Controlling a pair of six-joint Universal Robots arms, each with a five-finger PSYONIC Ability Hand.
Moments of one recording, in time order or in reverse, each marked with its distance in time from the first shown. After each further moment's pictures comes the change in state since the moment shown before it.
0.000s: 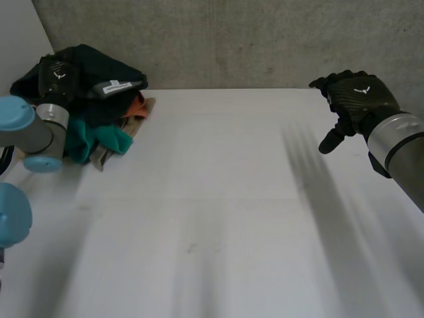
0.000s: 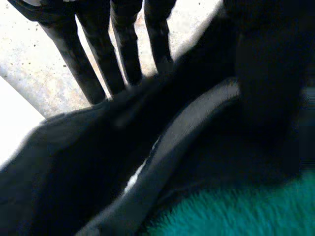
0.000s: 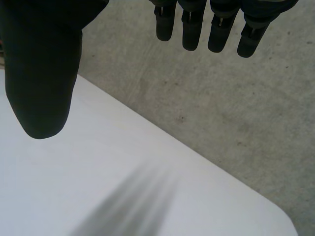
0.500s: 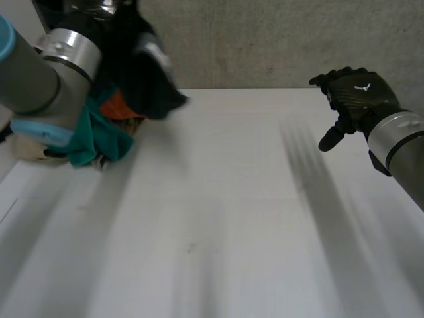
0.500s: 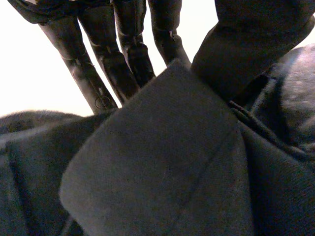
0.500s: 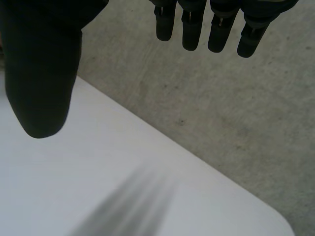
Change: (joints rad) left arm -0.306 0.749 -0.608 -0.001 0.007 -0.309; right arm 0.002 -0.016 0.000 -0.004 -0.002 -0.005; left_hand 0.529 0.613 0.612 0.636 0.605; right_hand 0.000 0.000 0.000 0.000 0.000
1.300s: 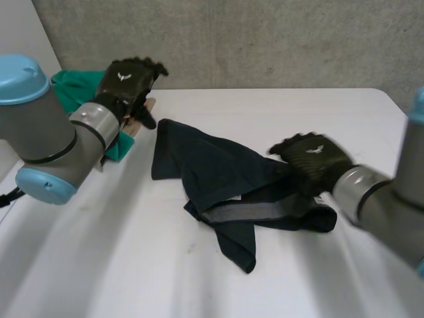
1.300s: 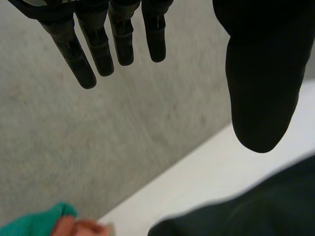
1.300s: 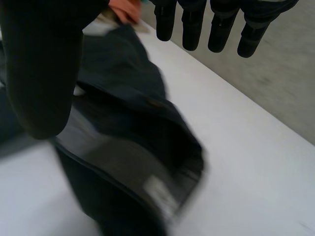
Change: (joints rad) left arm -0.013 0.011 -0.246 -0.215 0.007 0.046; right arm 0.141 0.032 0.102 0.167 -0.027 -0.087; left_hand -0.785 -0.856 -0.851 -0.866 -0.831; right_hand 0.000 0.000 0.000 0.001 0.000
